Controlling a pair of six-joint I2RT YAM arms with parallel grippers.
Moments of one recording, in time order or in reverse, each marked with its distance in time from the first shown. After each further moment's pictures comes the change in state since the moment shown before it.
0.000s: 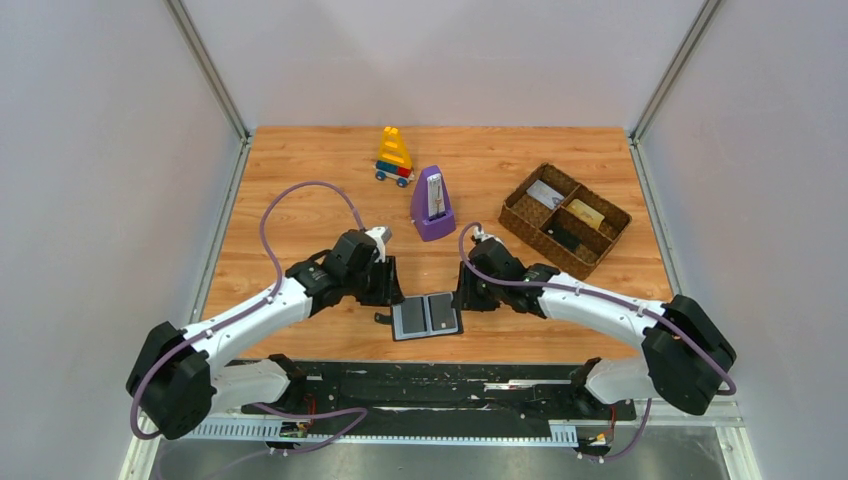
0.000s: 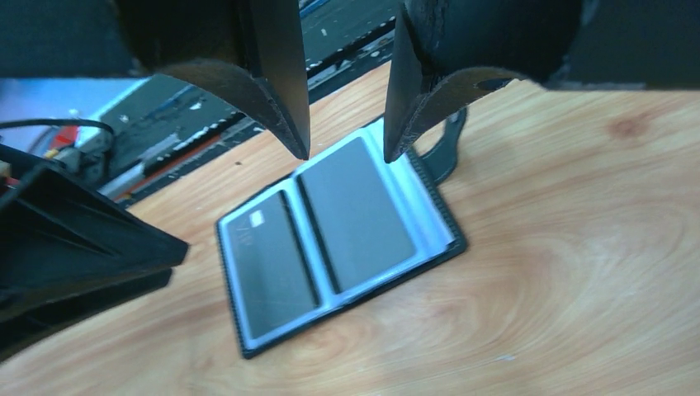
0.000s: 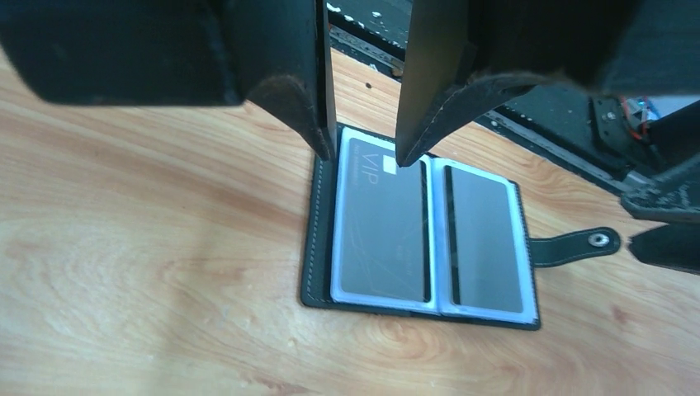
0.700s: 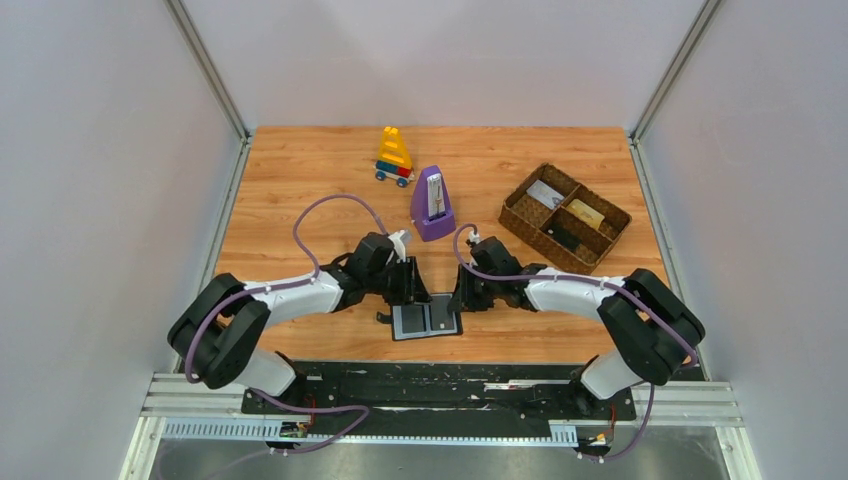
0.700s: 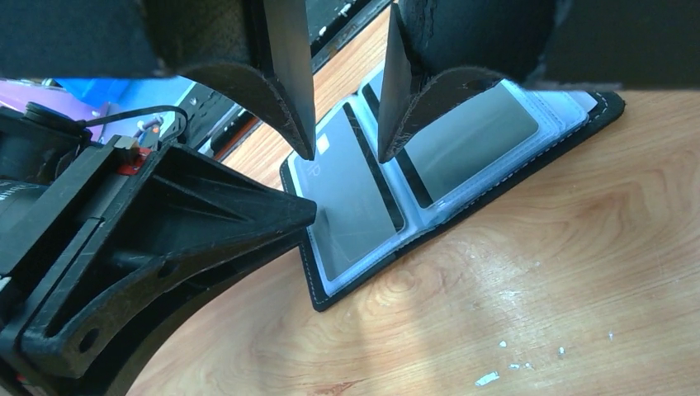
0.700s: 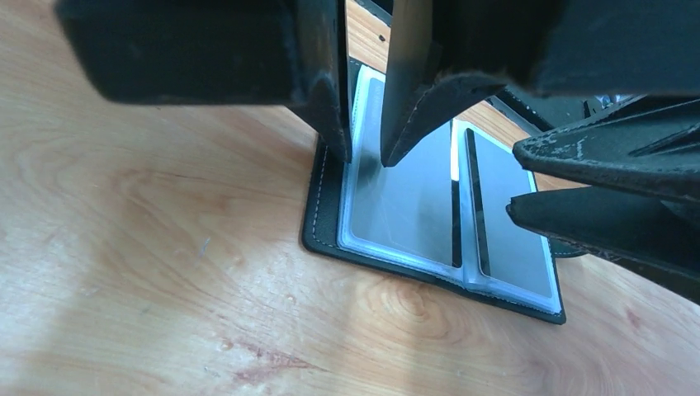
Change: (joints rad) left arm -0.010 0.292 -0.074 0.499 0.226 -0.151; right arm -0.101 0.189 -0.058 0.257 -0.224 -0.049
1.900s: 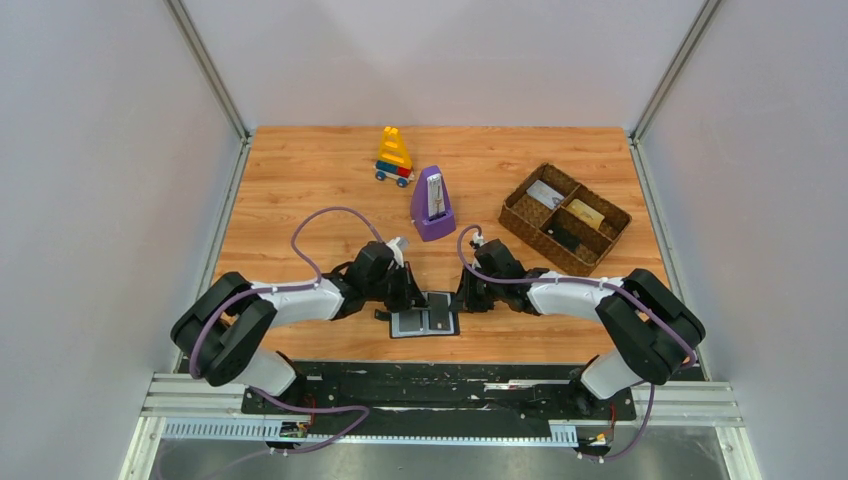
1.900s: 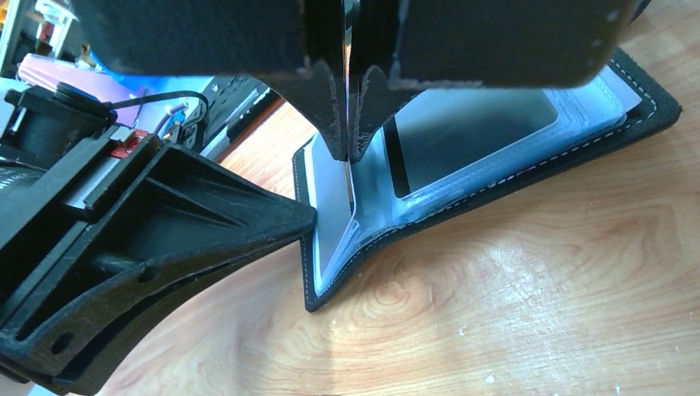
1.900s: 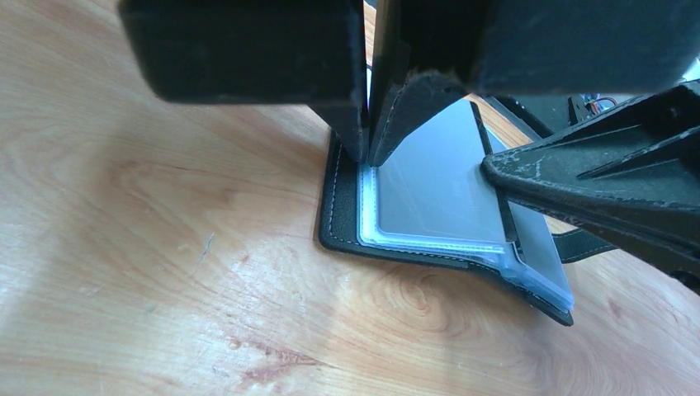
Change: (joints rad) left arm -0.024 0.036 -0.073 0.131 -0.027 -0.134; right arm -0.014 0.001 -0.061 0.107 -0.026 0.041
